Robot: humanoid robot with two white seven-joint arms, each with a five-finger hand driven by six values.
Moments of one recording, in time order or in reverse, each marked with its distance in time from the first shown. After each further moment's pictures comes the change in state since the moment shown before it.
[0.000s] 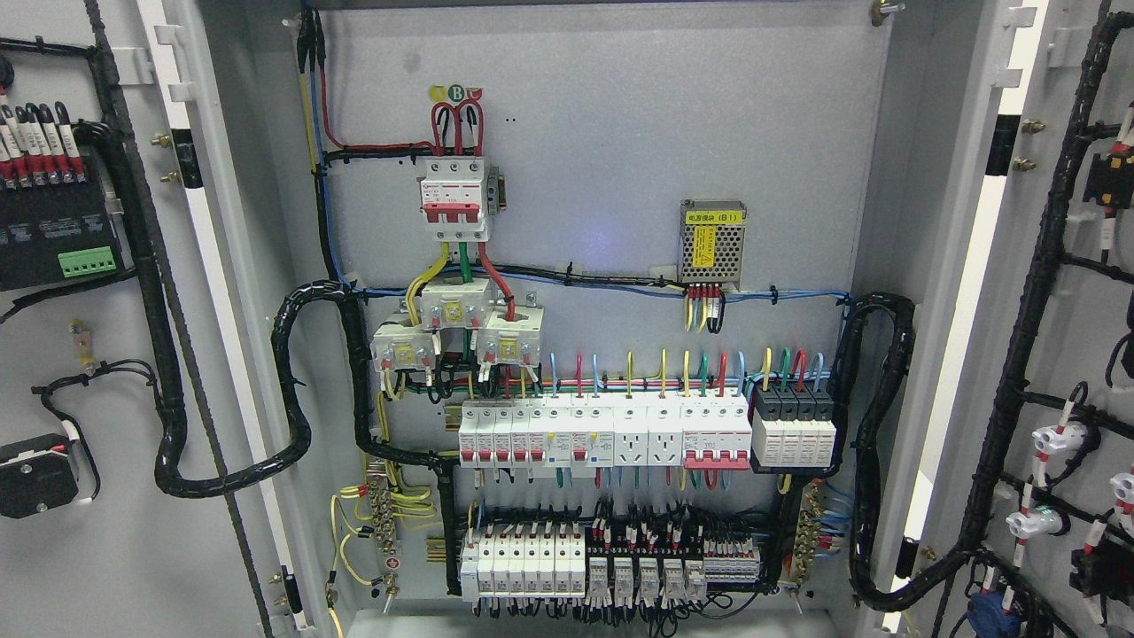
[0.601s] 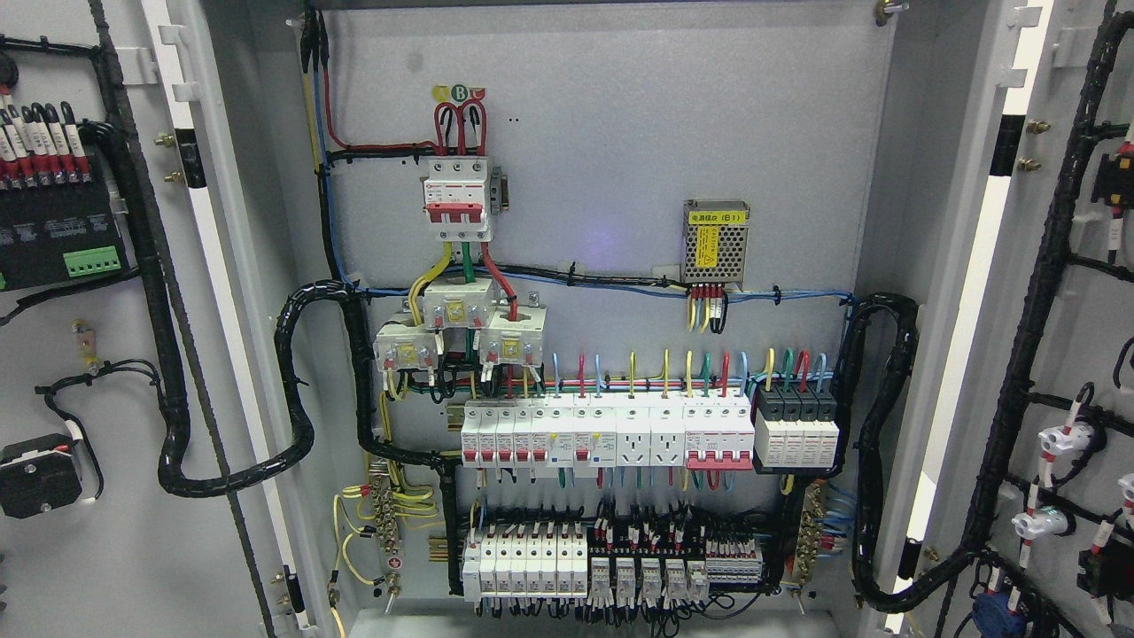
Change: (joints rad) left arm 0.030 0.000 -0.029 -0.073 0.004 -0.001 -0.006; right arm 0.002 -0.019 -0.009 0.013 -0.009 -0.001 0.007
